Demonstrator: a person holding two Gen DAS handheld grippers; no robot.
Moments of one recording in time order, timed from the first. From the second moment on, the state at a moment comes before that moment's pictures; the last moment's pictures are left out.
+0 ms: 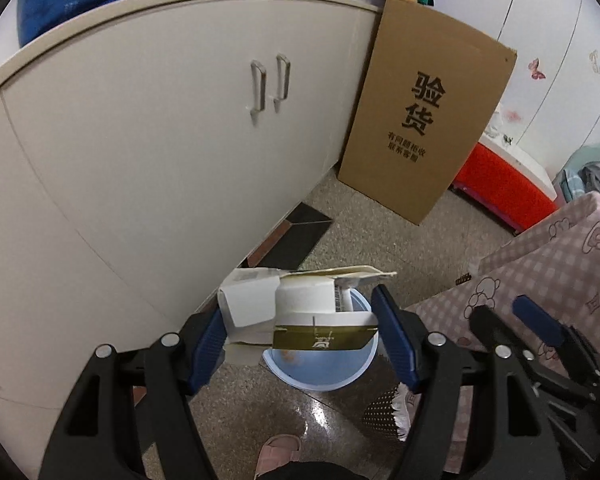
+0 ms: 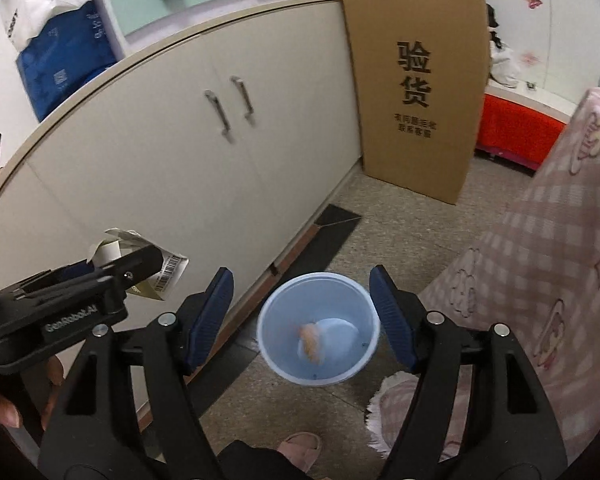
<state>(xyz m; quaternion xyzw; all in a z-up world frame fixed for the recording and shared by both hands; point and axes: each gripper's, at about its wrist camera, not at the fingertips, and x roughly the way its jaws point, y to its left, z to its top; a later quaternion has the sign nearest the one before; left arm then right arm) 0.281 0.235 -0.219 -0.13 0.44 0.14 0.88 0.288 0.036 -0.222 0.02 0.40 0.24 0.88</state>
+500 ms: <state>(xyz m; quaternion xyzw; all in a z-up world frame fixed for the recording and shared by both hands) 0.322 0.212 -0.221 -0.09 0.44 0.13 0.89 0.284 0.011 -0.196 -0.01 0.34 0.17 0.92</state>
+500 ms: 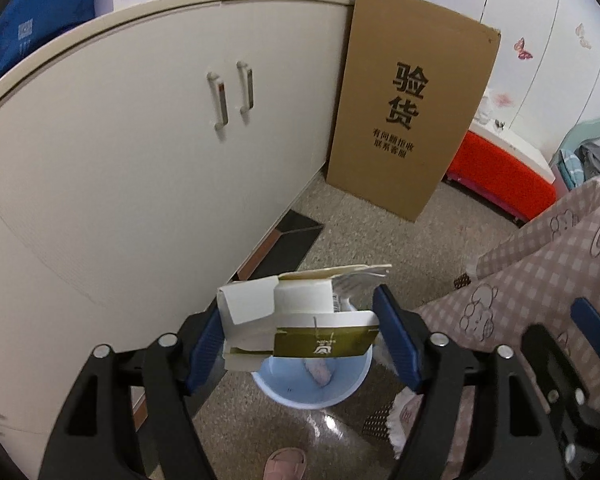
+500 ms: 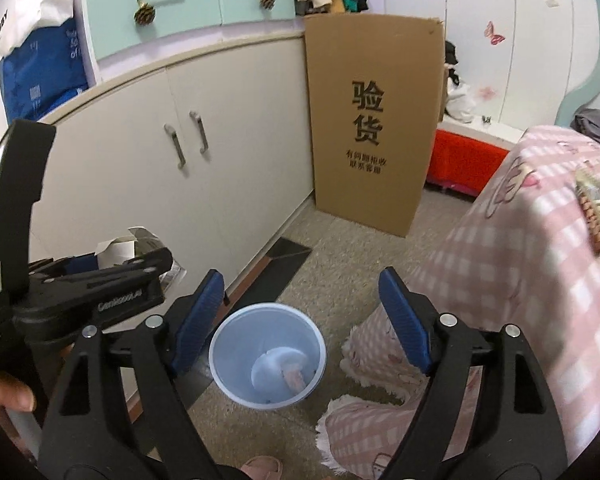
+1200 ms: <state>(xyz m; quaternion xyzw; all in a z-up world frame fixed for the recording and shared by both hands) 0.246 0.177 -0.135 -0.10 0.37 0.09 0.92 0.226 -0.043 -0.122 0.05 0.29 0.16 0.94</state>
